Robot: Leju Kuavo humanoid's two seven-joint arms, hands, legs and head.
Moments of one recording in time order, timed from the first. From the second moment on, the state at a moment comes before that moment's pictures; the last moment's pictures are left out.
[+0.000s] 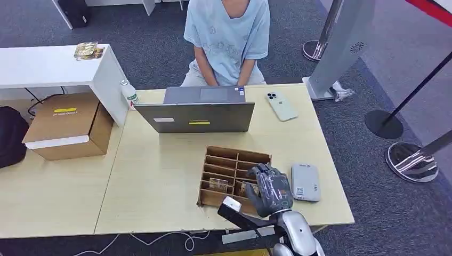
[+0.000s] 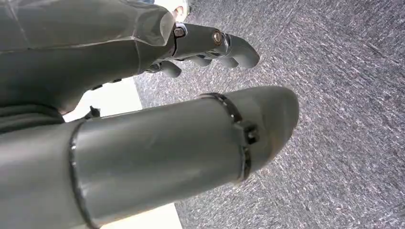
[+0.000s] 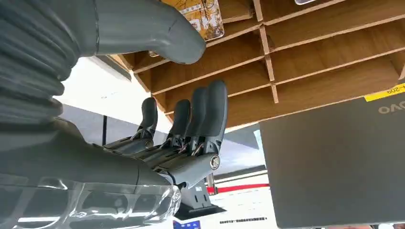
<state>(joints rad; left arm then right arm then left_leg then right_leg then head) -0.06 0.10 0.70 -0.19 -1.34 -0.02 0.10 0.04 0.12 0.37 -1.54 1.40 -0.21 0.06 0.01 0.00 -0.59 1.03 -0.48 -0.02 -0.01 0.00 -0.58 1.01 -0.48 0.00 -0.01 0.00</state>
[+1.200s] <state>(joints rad) -0.06 0.10 0.70 -0.19 -1.34 -0.02 0.10 0.02 0.12 0.37 -1.48 1.50 -0.20 0.09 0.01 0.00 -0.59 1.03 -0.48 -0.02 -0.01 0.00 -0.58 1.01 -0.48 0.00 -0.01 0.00</state>
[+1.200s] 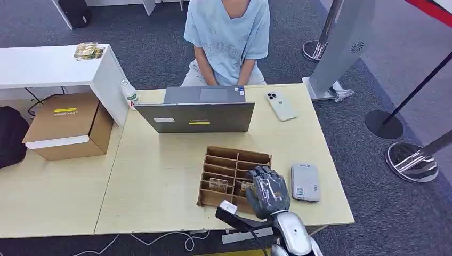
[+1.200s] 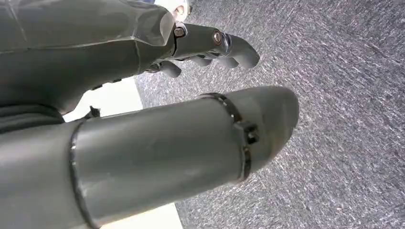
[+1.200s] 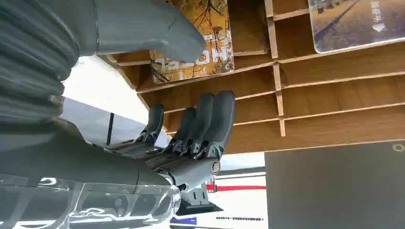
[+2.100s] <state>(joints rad) -0.06 0.10 0.71 -0.19 -1.34 -0.02 0.10 -0.02 0.13 0.39 -1.45 1.56 -0.17 0.11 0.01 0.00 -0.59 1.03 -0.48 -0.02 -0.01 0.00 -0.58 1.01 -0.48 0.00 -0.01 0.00</state>
